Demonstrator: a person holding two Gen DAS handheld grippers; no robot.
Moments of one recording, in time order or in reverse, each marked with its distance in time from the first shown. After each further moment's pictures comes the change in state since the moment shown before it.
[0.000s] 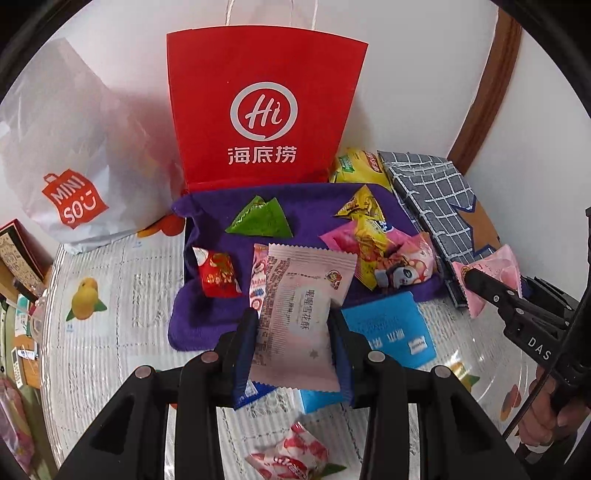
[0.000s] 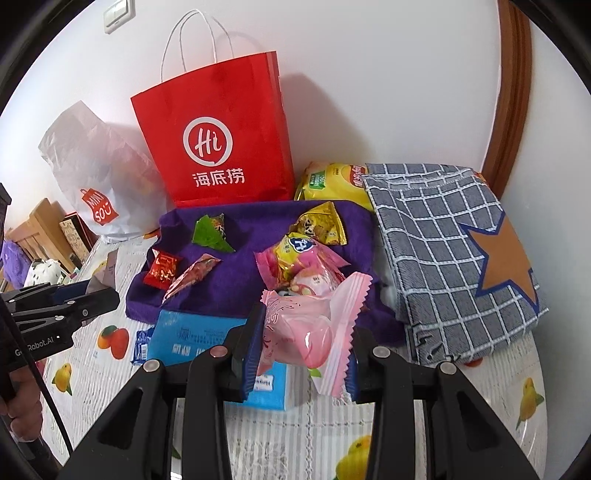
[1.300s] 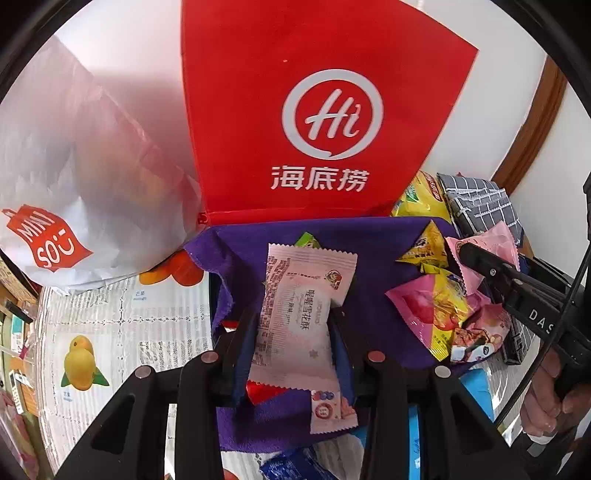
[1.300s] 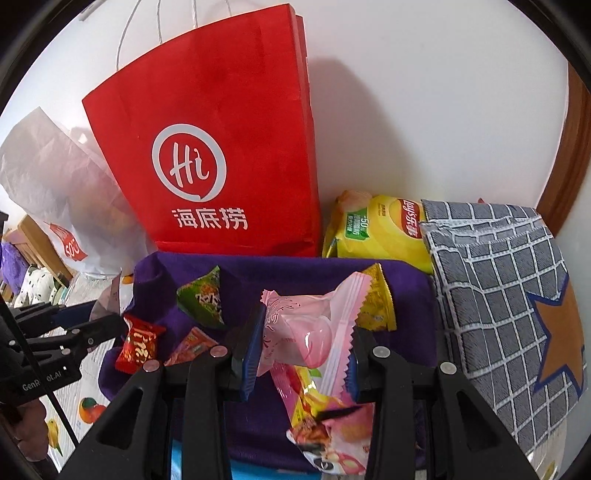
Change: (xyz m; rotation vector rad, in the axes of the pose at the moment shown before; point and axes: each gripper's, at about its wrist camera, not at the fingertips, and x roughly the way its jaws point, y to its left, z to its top) left arm 0.086 0.057 0.066 -0.045 0.014 0.027; right arm 0.117 0.027 0.088 -0.034 -0.006 0.040
